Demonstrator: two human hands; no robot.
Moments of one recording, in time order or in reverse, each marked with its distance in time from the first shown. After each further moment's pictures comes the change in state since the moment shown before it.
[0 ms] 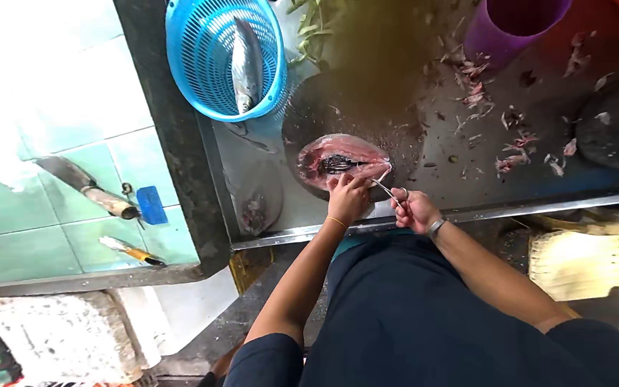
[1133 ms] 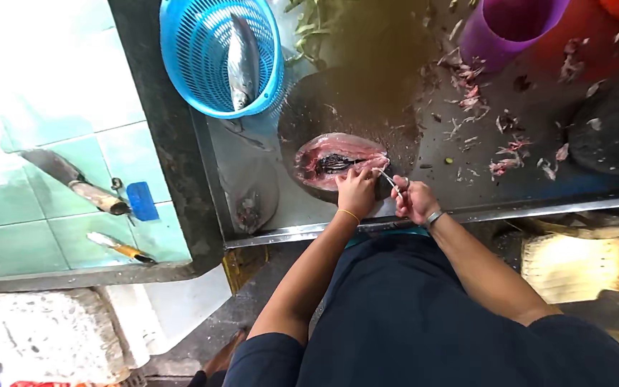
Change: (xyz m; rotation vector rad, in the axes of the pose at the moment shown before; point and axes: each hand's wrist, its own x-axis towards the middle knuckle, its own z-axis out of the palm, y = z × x) left_hand 0.034 0.044 -0.019 0.009 -0.278 -0.154; right_hand 0.004 -0.006 -0.019 -0.058 0.069 -0.033
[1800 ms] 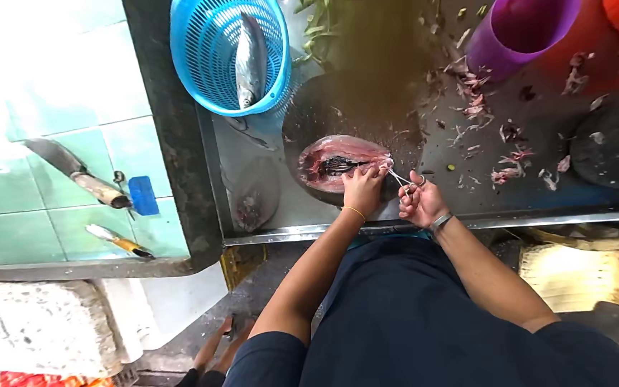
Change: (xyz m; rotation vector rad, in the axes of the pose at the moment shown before) left_hand 0.015 0.009 -0.007 -0.003 -0.020 -0.011; right_hand 0.000 -0.027 -0.009 0.312 -0.144 -0.002
